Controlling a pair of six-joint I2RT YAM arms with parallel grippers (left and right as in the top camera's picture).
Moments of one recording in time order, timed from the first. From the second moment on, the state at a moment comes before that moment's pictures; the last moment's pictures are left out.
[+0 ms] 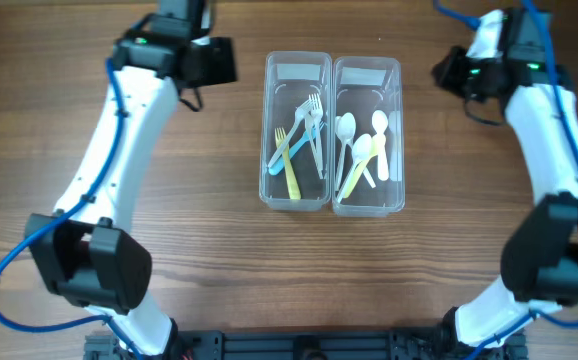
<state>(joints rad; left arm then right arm) -0.21 1.85 1.79 -0.96 -0.04 -0.32 -0.10 1.85 1.48 -0.60 -0.36 0.30</state>
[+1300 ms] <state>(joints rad) -0.01 1.85 1.79 -1.14 -0.06 -0.33 -0.27 1.36 1.68 -0.51 -0.39 -0.06</state>
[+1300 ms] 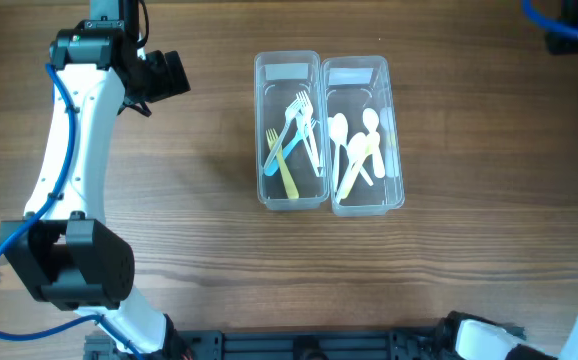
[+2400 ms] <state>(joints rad) -0.01 1.85 1.79 -1.14 -0.06 -0.33 -0.21 0.52 0.74 -0.46 -0.21 0.10</state>
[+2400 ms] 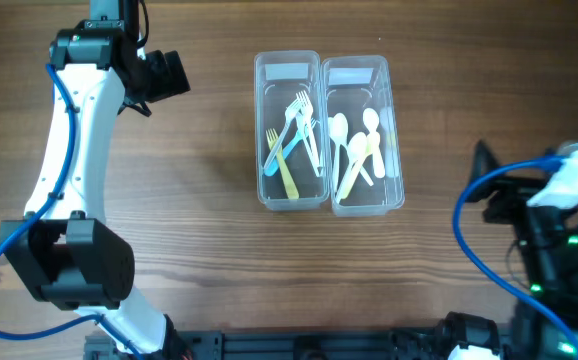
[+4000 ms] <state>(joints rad) -0.07 1.50 1.78 -1.09 -0.10 -0.32 -0.13 0.02 0.09 -0.22 -0.26 0.12</state>
